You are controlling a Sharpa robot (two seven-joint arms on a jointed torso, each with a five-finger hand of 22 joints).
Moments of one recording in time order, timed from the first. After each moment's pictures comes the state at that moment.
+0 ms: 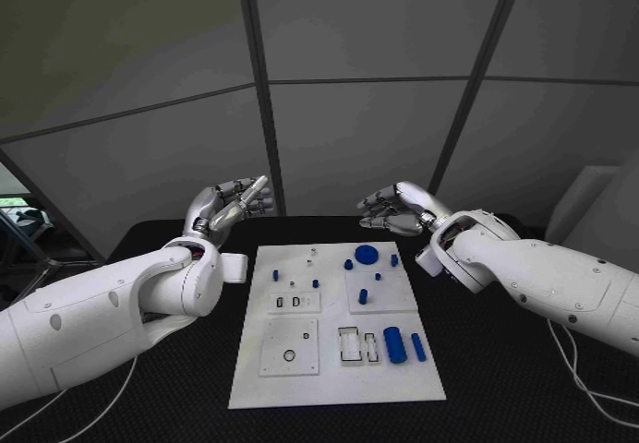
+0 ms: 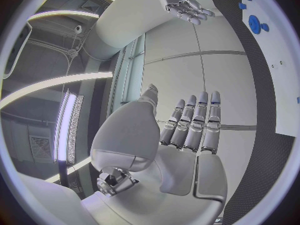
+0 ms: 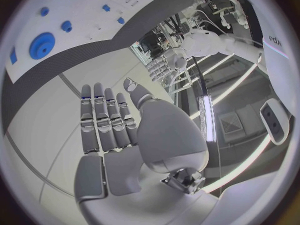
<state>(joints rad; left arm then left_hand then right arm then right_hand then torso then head) 1.11 -0.84 0.09 1.52 -0.08 -0.55 0.50 1.30 0.01 0.04 0.19 0.05 0.69 0.18 0.14 0.08 0.79 0.22 0.16 0.08 0.83 0.19 0.20 0.10 0.19 0.70 0.29 0.28 0.14 1.12 -0.72 0.16 1.33 -1.09 -0.35 0.19 1.34 0.04 0.17 -0.17 0.24 0.86 0.20 0.14 0.07 1.01 0.16 0.12 0.06 1.06 0.12 0.17 0.07 0.16 0.86 0.23 0.27 0.10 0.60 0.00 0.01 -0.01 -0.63</state>
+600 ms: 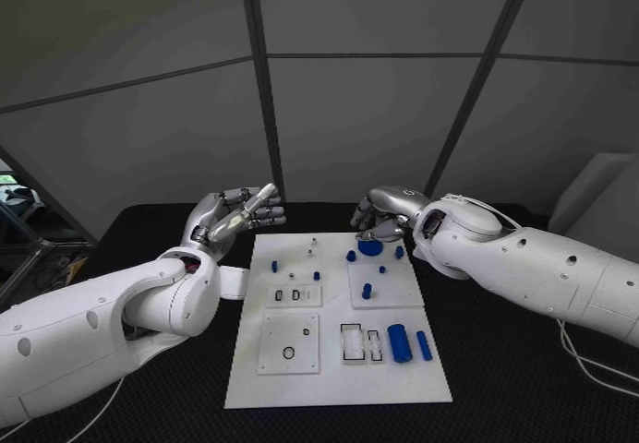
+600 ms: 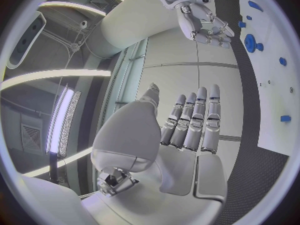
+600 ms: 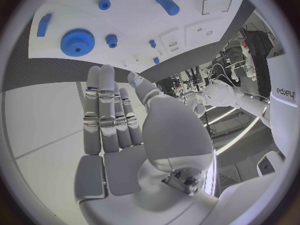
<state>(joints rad) 1.11 -0.88 0.09 1.66 -0.09 -0.51 0.49 1.32 0.02 0.02 0.17 0.05 0.82 0.21 0.14 0.07 0.88 0.20 0.13 0.06 0.94 0.16 0.18 0.10 0.19 0.82 0.26 0.31 0.13 1.17 -0.67 0.16 1.31 -1.62 -0.20 -0.03 1.29 -0.06 0.25 -0.17 0.26 1.03 0.15 0.10 0.07 1.21 0.09 0.07 0.07 1.46 0.00 0.47 0.26 0.18 1.24 0.09 0.50 0.19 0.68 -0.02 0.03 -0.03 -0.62</state>
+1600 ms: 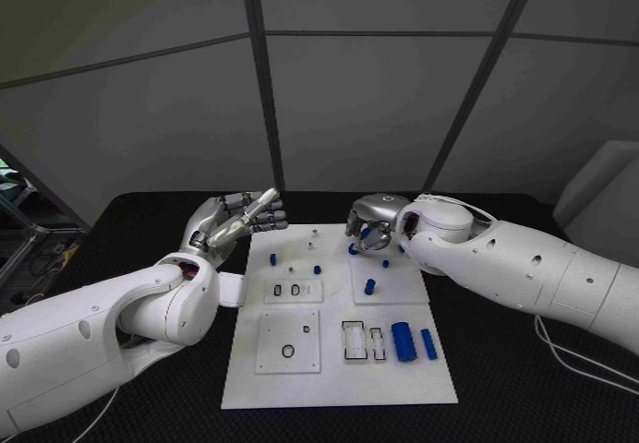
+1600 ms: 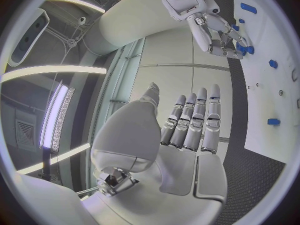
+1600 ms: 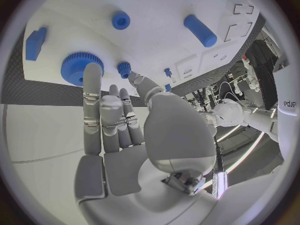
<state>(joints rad) 1.10 -0.88 0.09 1.68 -0.09 -0.50 0.48 1.32 0.02 0.02 0.16 0.05 0.82 0.21 0.12 0.07 0.88 0.20 0.12 0.06 0.93 0.16 0.16 0.10 0.19 0.83 0.27 0.31 0.13 1.18 -0.59 0.16 1.24 -1.76 -0.05 -0.11 1.29 -0.11 0.31 -0.11 0.27 1.03 0.13 0.07 0.07 1.13 0.09 0.07 0.07 1.47 -0.01 1.08 0.82 0.18 1.28 0.08 0.82 0.42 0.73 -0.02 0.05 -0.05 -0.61</state>
